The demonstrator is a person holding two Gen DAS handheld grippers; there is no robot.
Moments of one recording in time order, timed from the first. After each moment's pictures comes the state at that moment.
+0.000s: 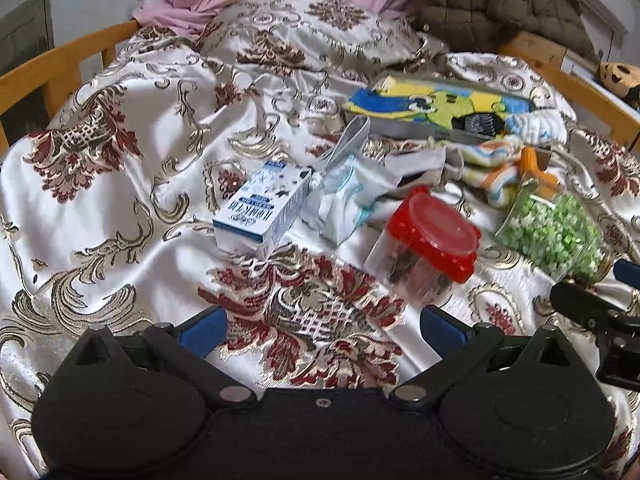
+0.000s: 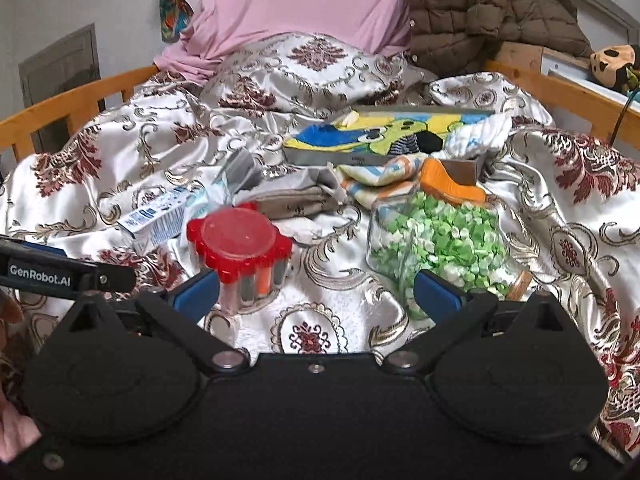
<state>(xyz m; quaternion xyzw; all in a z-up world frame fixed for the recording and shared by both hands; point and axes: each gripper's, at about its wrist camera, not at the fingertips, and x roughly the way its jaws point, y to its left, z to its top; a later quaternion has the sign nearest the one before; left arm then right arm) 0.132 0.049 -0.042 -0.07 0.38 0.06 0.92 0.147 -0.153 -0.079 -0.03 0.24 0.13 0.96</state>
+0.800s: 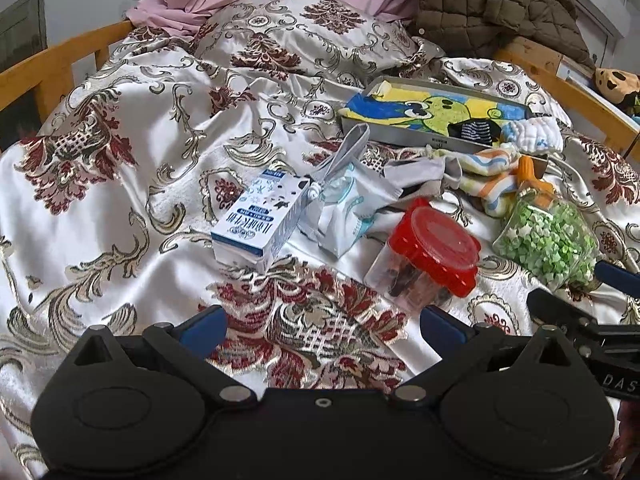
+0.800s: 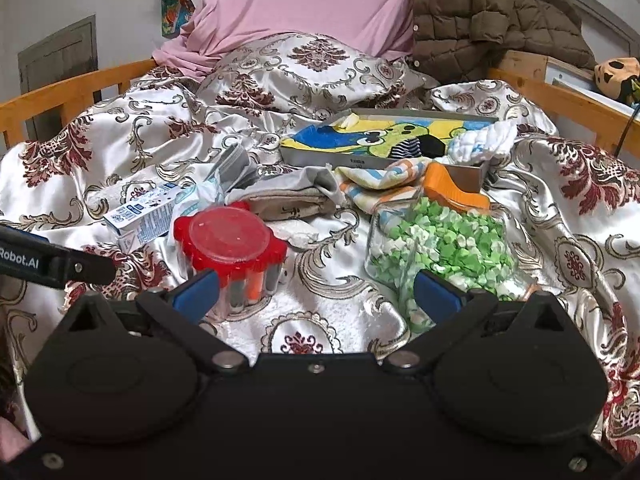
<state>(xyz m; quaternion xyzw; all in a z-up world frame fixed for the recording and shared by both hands) 0.141 0.060 -0.036 -0.08 0.37 0.05 0.92 0.173 -0.143 -0.094 -0.05 0.22 0.14 0.96</state>
